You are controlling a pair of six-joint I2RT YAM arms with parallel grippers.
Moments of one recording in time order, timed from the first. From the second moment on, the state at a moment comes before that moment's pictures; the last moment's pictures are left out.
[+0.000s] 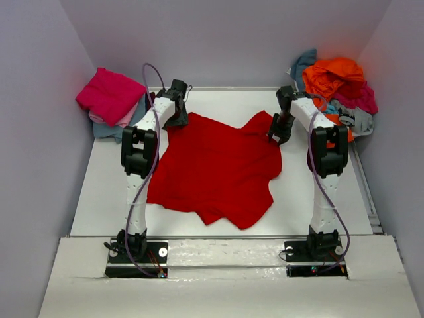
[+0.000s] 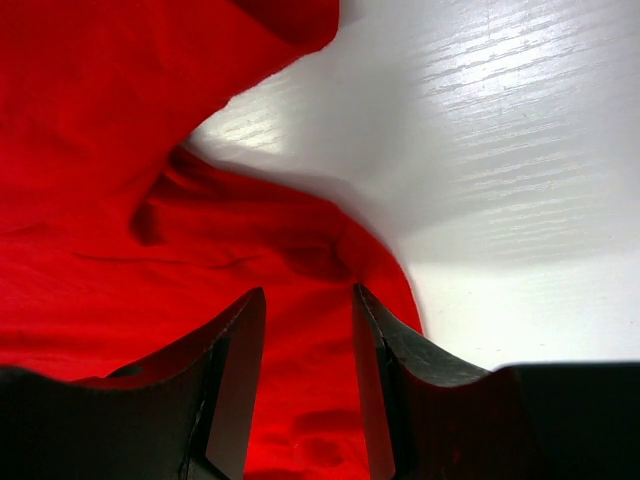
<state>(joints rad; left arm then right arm) -0.27 2.35 2.07 -0.88 -0.30 -0.45 0.14 2.26 1.94 -1.08 -0.04 0.51</state>
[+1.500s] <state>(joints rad) -0.24 2.35 2.04 -0.85 -0.32 -0.47 0.11 2.47 2.38 -1.03 0.03 0.57</state>
